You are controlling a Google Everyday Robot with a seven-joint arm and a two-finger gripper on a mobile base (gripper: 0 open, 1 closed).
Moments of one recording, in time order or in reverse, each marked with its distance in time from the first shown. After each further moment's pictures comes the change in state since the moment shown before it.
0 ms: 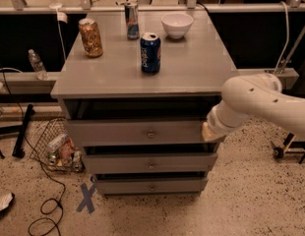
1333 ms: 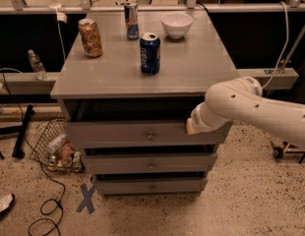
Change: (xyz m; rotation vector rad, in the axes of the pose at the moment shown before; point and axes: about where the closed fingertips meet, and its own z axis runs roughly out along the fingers) arm -0.041 0.048 0.015 -0.028 -0.139 -0.053
